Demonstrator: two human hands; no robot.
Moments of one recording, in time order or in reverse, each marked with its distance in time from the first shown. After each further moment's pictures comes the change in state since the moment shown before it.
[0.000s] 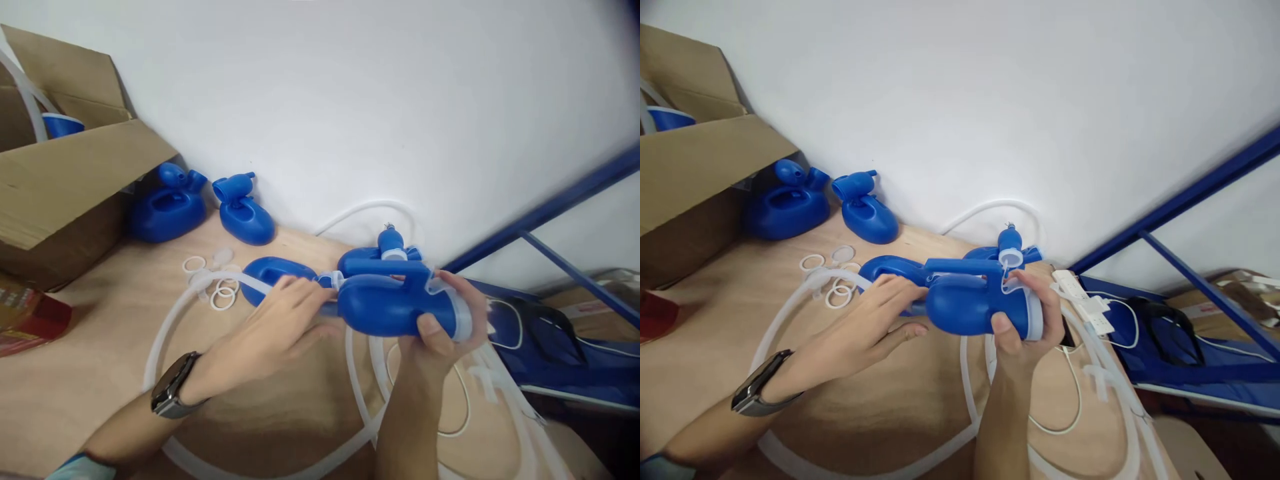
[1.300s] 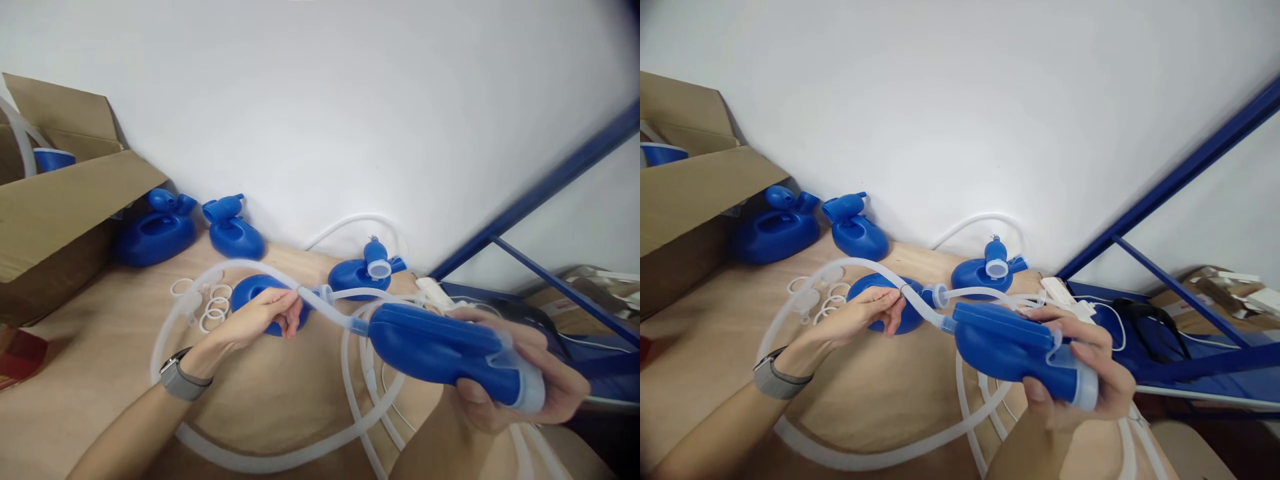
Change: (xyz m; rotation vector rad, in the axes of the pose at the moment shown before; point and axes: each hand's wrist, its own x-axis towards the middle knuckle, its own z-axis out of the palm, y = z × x) left_hand 0.019 -0.056 0.020 -1.230 -0.177 -0.517; right_hand 0.045 0.011 -0.076 -0.010 -0.137 -0.572
